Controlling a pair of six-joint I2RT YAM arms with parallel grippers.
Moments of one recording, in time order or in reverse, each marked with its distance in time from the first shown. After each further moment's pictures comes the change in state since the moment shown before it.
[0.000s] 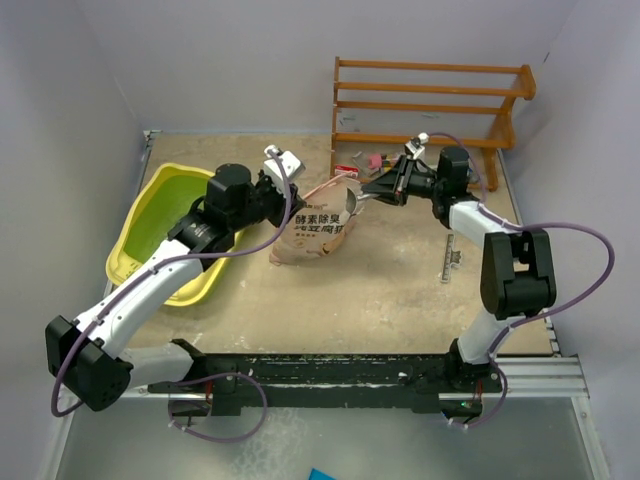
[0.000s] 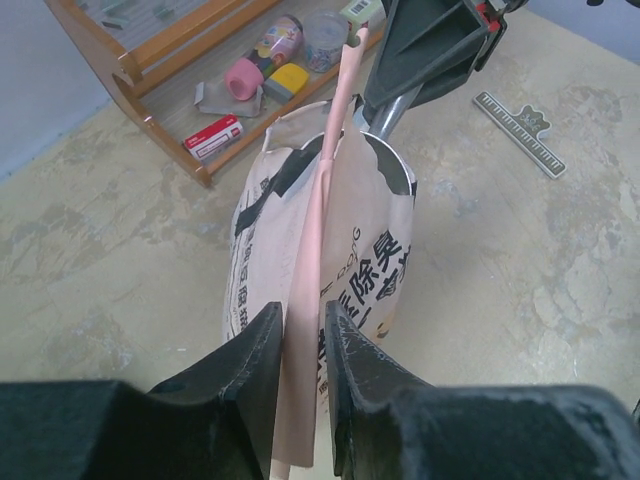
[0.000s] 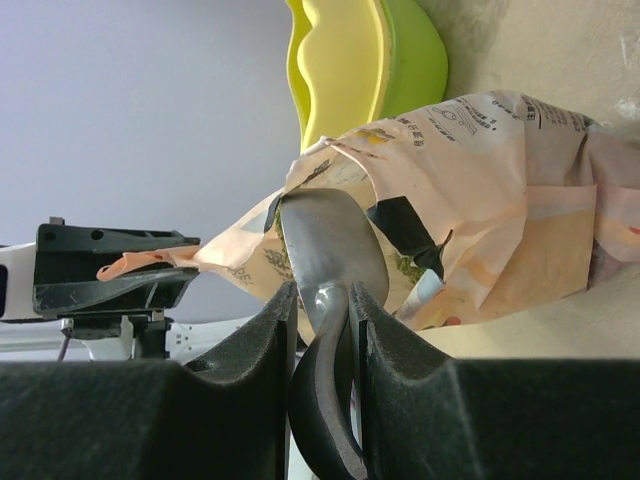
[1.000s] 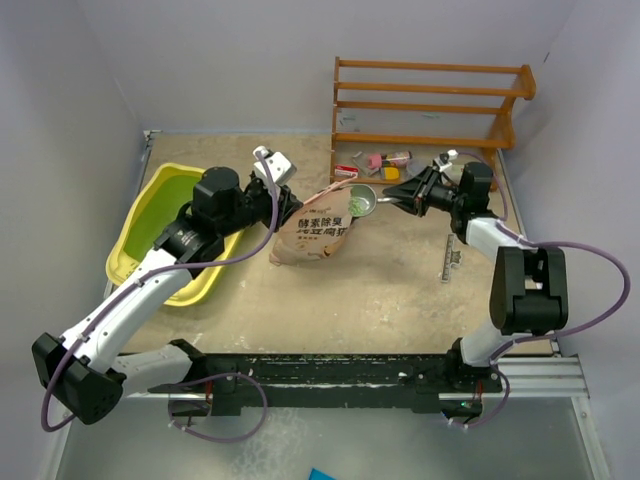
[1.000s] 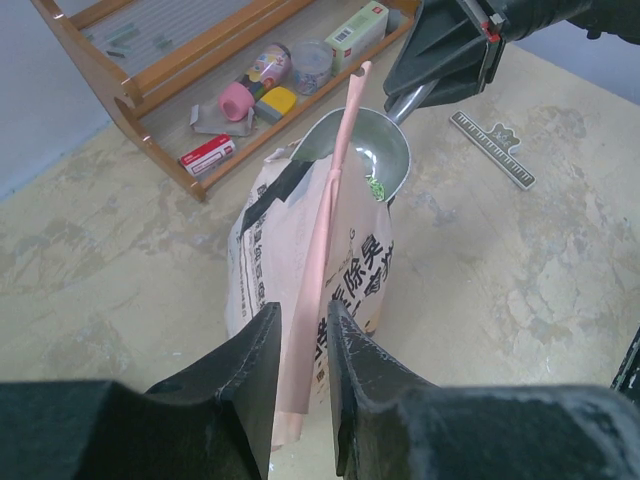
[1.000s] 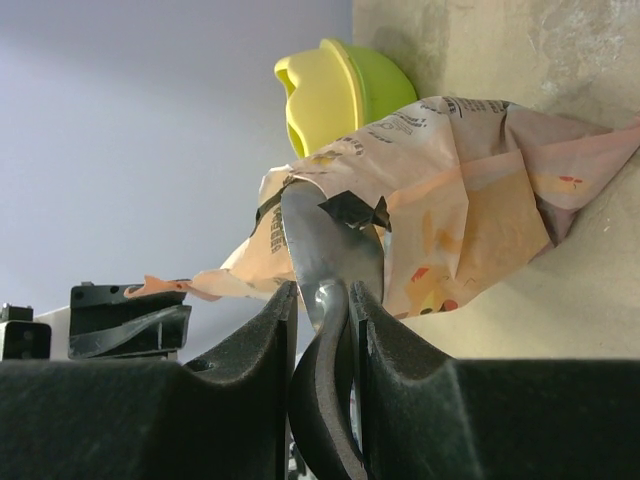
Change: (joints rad) left arm 0.000 -0.083 0.000 -0.032 0.023 -0.017; right arm -0.130 -0.117 -0.165 0.023 0.061 0.118
